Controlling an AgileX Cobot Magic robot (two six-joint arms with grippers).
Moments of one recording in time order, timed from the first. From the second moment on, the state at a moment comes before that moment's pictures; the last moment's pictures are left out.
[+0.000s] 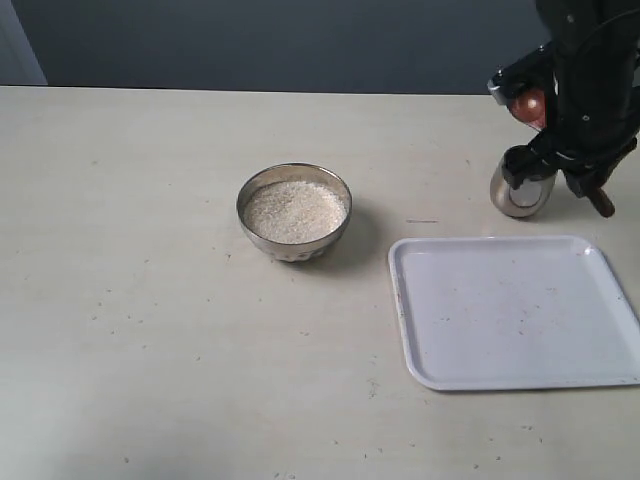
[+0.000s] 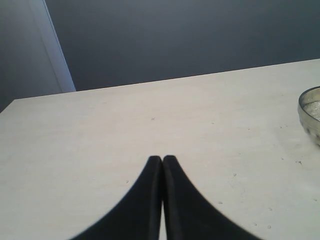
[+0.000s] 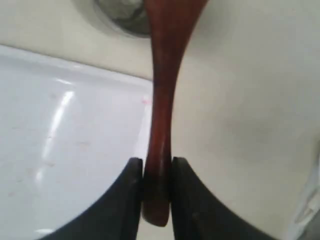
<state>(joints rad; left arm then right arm) -0.18 0.00 0.00 0.04 0.23 0.06 0.41 1.86 -1.39 -0.41 1.20 0.07</state>
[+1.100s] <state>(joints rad) -0.18 0.00 0.00 0.04 0.23 0.06 0.41 1.98 -1.09 0.15 1.09 -0.16</state>
